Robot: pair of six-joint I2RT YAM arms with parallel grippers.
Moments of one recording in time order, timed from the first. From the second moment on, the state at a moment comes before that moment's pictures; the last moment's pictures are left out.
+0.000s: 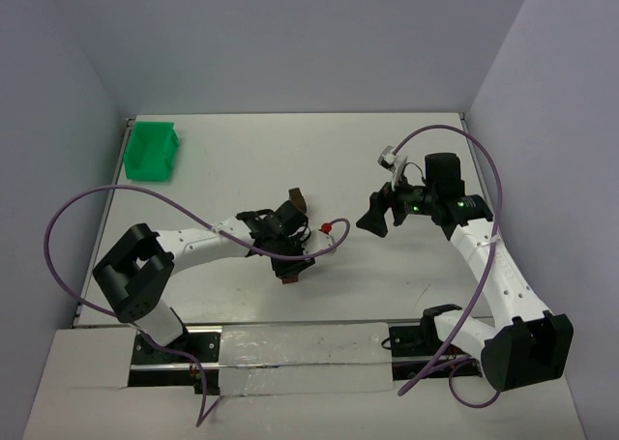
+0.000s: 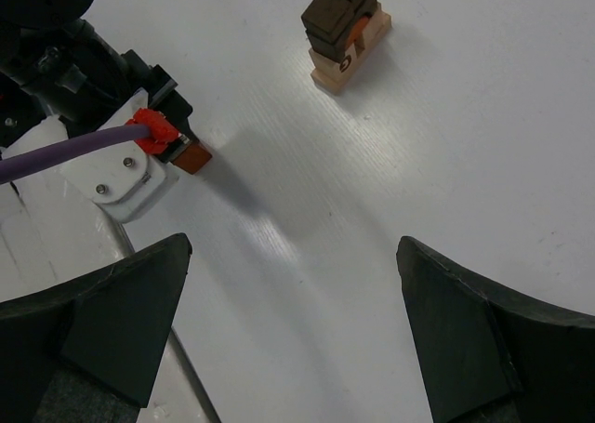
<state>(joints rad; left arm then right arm) -0.93 1.62 0.98 -0.52 0.27 0.40 0.15 1.07 0.94 -0.61 -0.78 -0.30</state>
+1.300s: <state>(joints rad) -0.19 0.97 0.85 0.54 0.88 -1.05 0.49 1.42 1.34 0.16 -0.96 0.79</state>
